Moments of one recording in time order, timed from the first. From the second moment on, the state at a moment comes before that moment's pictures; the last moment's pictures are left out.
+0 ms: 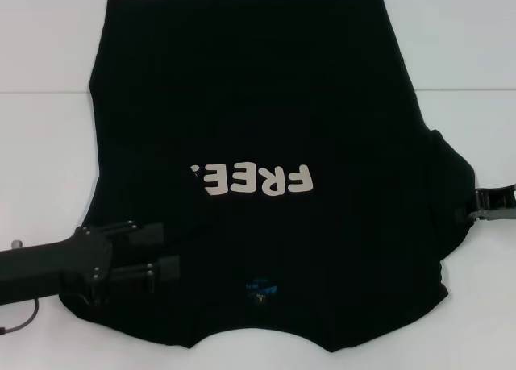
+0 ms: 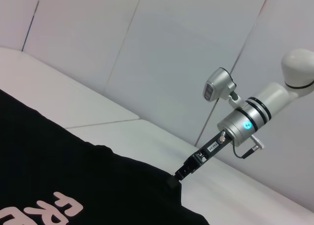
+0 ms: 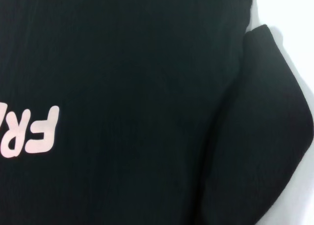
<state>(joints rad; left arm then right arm) -0.42 -2.02 0.57 0.60 2.00 1.77 -1.41 0.78 1.95 -0.68 -0.58 -2.65 -1.20 2.49</state>
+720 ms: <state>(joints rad) -0.42 -2.02 0.57 0.60 2.00 1.76 -1.41 0.70 1.94 -0.60 -0.72 -2.60 -1.25 2.42</state>
